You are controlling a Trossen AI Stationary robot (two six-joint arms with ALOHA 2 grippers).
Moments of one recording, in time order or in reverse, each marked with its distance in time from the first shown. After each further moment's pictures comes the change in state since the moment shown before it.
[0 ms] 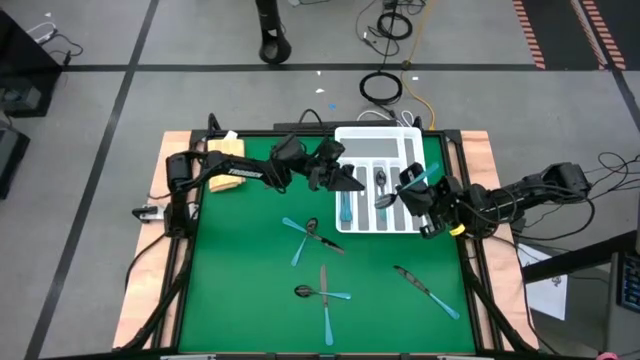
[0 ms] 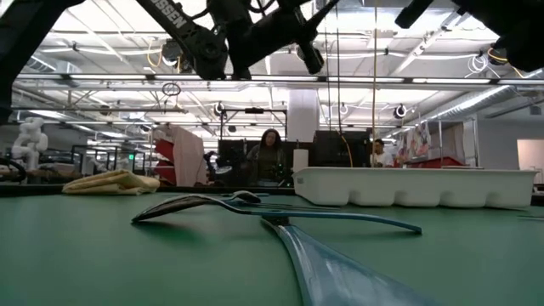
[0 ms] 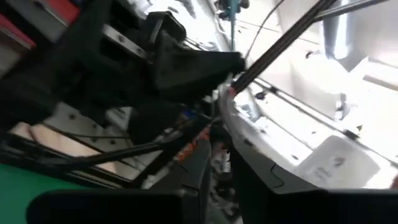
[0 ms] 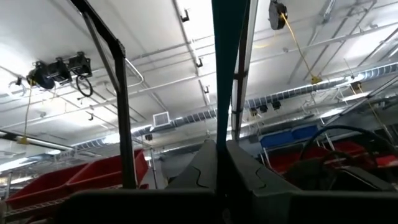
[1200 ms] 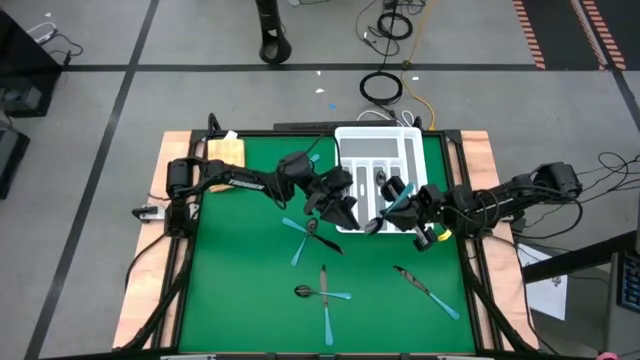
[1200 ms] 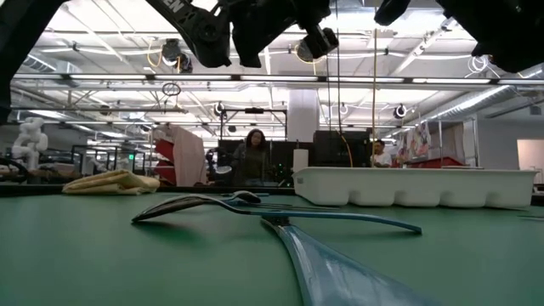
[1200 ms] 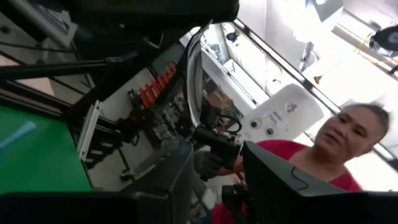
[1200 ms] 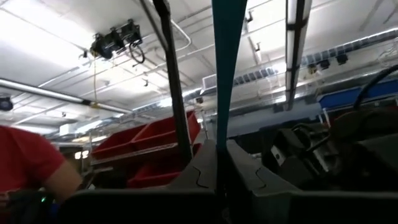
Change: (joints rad) left arm -0.117 0.006 0.026 -0.099 0.210 -0.051; right arm -0.023 0.122 0.055 -0.053 -0.272 0.132
